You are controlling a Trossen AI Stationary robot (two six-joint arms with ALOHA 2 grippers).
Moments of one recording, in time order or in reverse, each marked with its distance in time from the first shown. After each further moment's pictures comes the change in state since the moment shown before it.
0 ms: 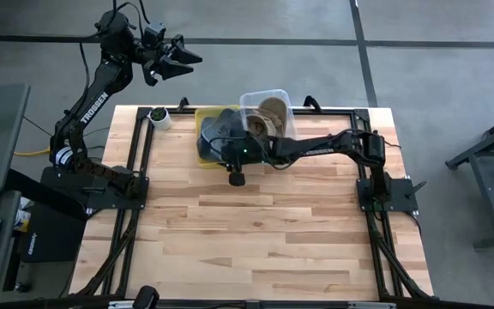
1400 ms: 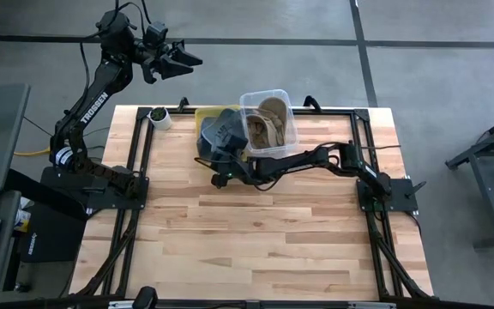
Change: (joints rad) left arm -0.001 0.000 0.000 -0.020 0.011 -0.102; right arm 0.114 0.229 0.135 0.121 0.657 0.088
